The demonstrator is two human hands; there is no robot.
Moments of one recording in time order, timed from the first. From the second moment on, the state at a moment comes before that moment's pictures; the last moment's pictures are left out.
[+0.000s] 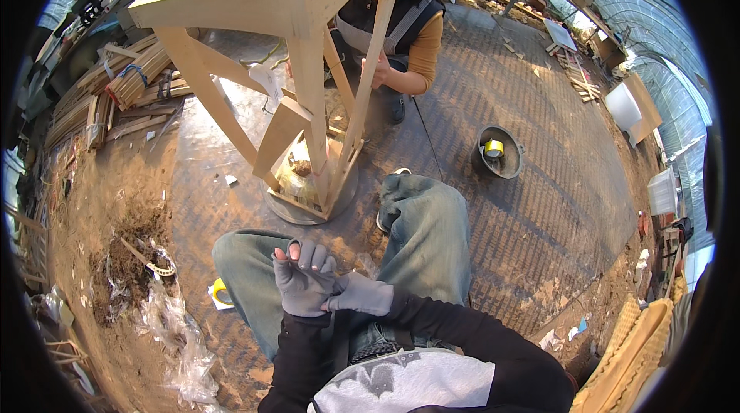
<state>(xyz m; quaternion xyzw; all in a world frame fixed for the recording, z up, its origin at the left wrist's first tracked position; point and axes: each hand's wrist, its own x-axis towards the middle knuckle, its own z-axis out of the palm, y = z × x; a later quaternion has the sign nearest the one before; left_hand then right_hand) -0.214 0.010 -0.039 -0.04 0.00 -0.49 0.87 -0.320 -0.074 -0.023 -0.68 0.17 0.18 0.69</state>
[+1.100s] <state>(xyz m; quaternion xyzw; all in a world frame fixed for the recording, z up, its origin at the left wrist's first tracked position) -0.197 0.233 -0.190 0.67 0.17 -0.20 0.69 -0.350 -0.219 -0.066 -0.68 0.42 -0.28 0.53</state>
